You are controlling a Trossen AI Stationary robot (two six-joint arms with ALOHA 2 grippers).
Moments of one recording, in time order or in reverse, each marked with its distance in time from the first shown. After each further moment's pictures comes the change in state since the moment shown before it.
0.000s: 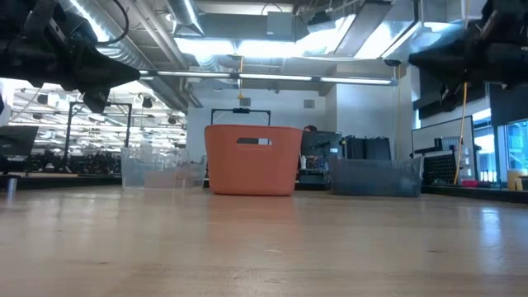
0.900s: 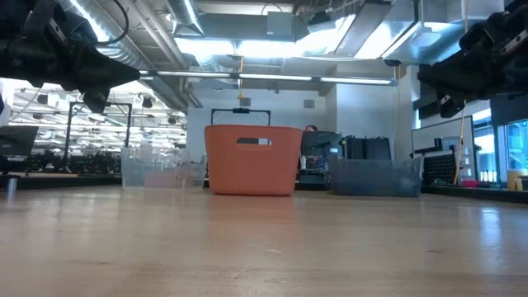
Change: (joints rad) left arm 0.000 0.000 0.000 -0.001 0.000 0.000; right arm 0.080 0.018 0.001 -0.170 -0.120 -0.209
